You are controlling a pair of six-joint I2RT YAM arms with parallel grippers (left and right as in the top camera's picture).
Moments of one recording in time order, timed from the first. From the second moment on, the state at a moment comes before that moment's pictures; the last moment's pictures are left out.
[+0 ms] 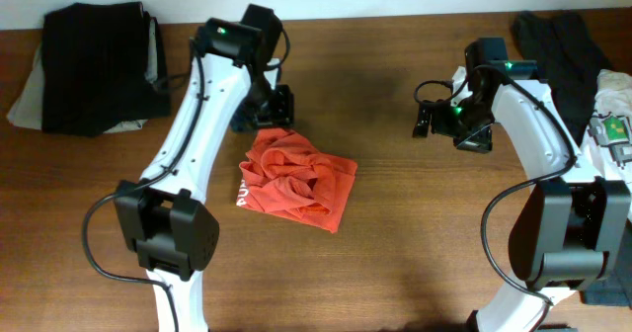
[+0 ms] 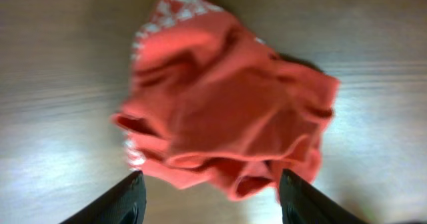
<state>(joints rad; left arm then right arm) -0.34 2.12 2.13 -1.51 0.13 -0.31 -0.02 1.91 1.55 -1.10 -0.23 0.20</state>
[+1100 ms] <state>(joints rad) -0.41 2.12 1.83 -1.19 0.25 -0.65 -0.02 1.91 1.55 -1.09 -0.22 0.20</state>
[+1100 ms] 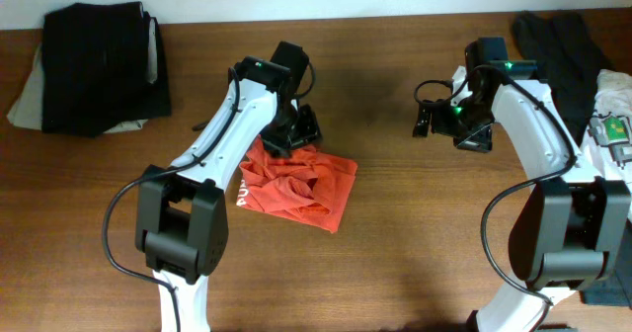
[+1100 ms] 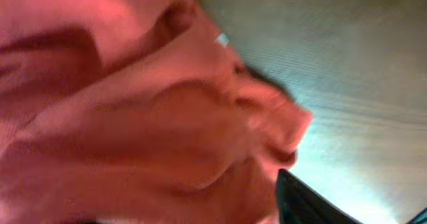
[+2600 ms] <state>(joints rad) -0.69 2.20 1.83 -0.91 0.30 -0.50 -0.10 1.91 1.55 -1.10 -0.21 0.25</state>
